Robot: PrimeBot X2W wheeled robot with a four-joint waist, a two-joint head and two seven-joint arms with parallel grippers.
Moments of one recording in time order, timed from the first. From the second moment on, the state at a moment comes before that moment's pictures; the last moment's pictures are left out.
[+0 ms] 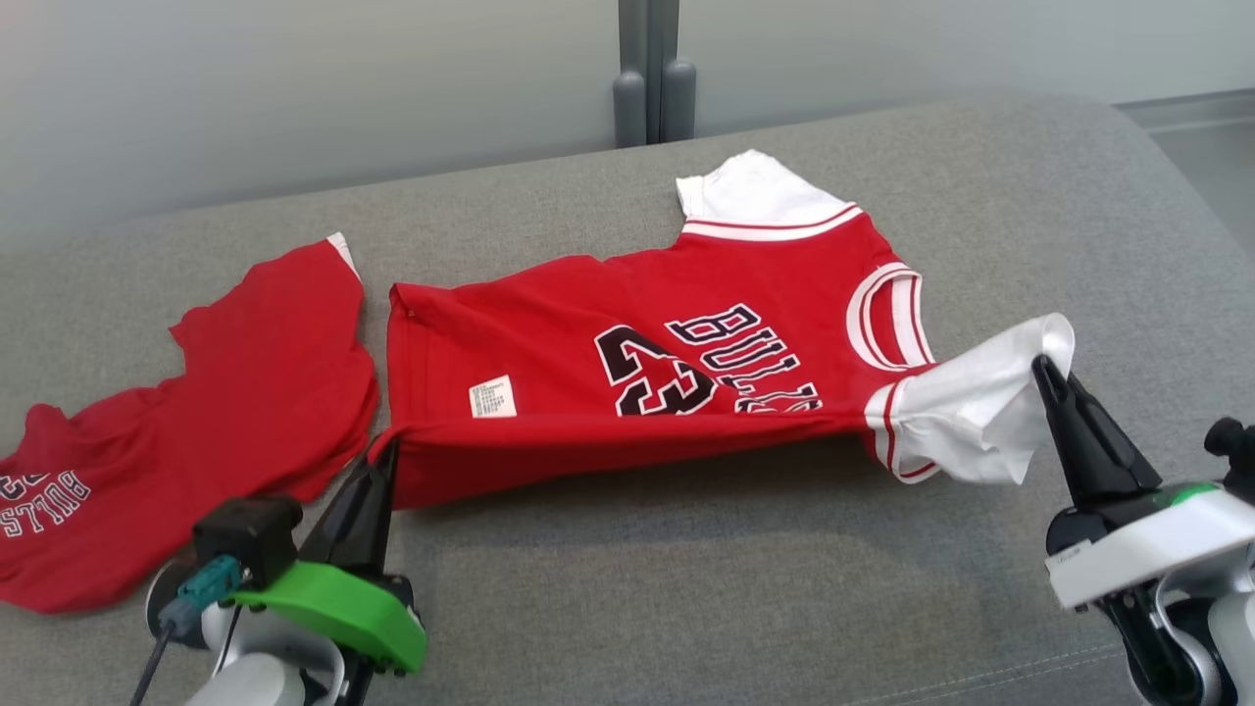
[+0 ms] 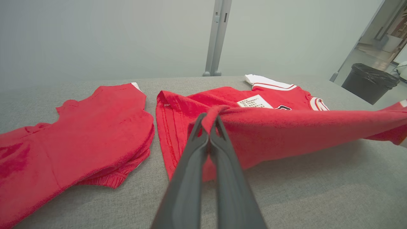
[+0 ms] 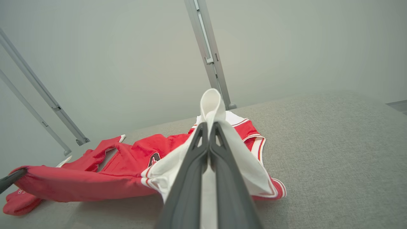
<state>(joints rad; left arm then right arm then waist) -0.20 0.52 -0.68 0.06 -0.81 0.24 -0.23 0.00 -0.33 0.09 -0.11 0.64 0.13 -0.07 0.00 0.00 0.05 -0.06</state>
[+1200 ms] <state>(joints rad) -0.62 0.32 -0.68 0.61 -0.81 -0.01 -0.25 -0.59 -0.42 0.39 0.49 0.73 0.13 -0.21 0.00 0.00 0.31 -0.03</state>
